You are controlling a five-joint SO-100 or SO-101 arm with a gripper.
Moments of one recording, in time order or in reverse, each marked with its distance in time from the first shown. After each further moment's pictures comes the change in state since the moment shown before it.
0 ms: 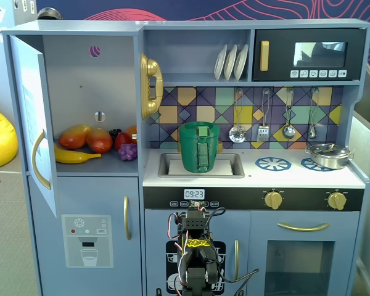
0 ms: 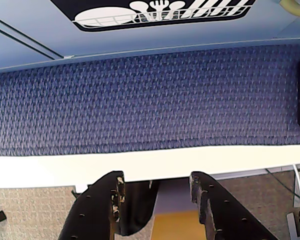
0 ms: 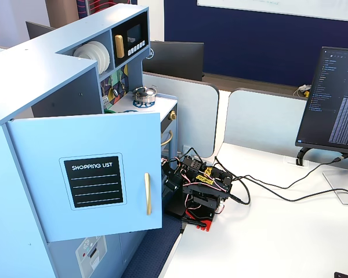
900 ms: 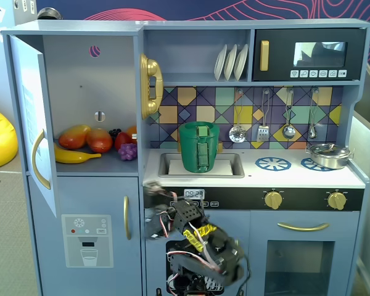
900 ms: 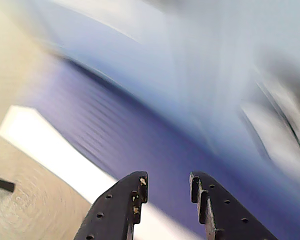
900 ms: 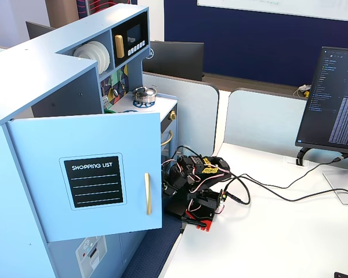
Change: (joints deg) arm -49.7 -10.7 -14.8 -25.9 -4.2
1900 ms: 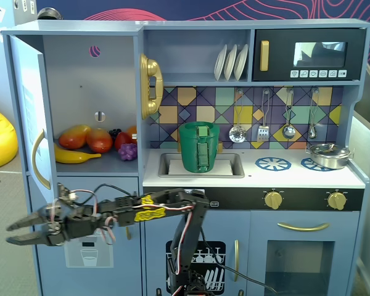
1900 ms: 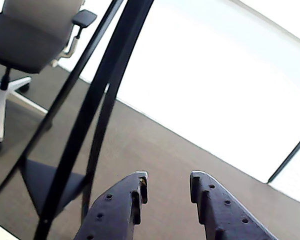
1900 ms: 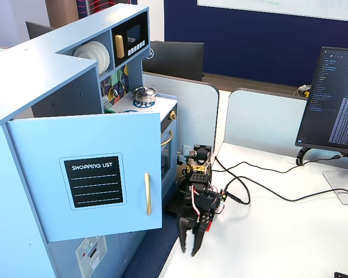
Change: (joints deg) arm -52.2 -67.1 -48.9 -57.4 -27.3
